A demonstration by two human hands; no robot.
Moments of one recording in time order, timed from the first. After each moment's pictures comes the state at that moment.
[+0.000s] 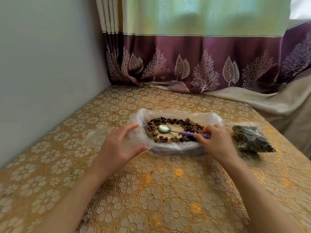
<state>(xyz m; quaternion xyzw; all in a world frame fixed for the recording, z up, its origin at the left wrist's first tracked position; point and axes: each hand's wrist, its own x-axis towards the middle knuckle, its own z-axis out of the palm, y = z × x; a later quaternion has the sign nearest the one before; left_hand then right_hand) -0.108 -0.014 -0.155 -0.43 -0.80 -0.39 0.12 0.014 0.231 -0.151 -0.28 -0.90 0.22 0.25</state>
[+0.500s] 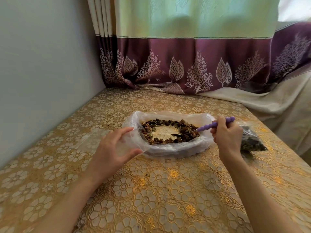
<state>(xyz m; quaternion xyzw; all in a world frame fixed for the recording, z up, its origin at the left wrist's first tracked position) -0.111 -0.013 -0.160 -0.43 -0.80 -0.40 0.12 0.018 0.242 -0.141 -0.31 -0.61 0.54 0.49</state>
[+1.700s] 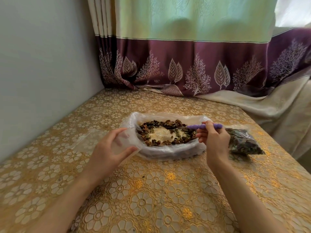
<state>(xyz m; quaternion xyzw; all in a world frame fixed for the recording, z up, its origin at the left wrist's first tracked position) -0.109 -0.009 -0.162 -0.38 -0.80 -0.46 0.08 0.009 0.224 -0.147 -0.23 -0.56 0.64 0.47</state>
